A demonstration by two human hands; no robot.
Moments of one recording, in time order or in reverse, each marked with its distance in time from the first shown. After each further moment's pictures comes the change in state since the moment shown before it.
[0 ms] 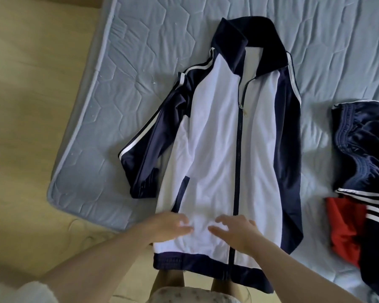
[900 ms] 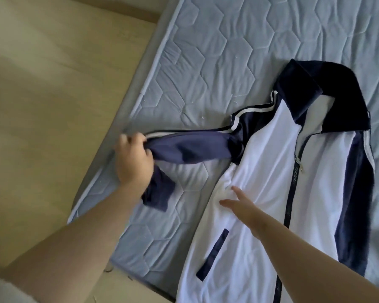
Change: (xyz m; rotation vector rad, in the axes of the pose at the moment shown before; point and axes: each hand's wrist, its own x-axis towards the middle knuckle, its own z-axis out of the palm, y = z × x) left_hand -0.010 -0.056 -0.221 -0.231 1.449 -0.187; right_hand 0.126 -0.115 -0.105 0.678 0.092 0.055
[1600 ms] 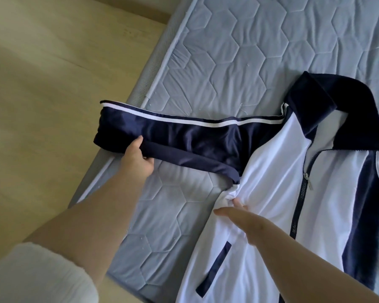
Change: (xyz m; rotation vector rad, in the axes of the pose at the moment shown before) left_hand 0.061 -0.015 0.041 -1.461 -0.104 -1.189; right_hand 0.017 -0.019 0.008 0.050 -0.067 0.224
